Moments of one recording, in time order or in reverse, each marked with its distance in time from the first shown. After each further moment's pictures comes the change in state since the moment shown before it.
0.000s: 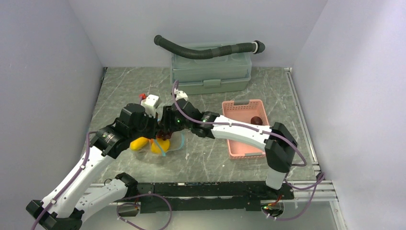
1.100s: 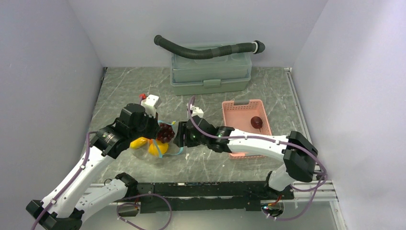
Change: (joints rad) left arm 0.000 0.000 0.000 -0.001 -0.001 0.000; right arm 0.045 -0.259 -0.369 0.021 0.051 0.088
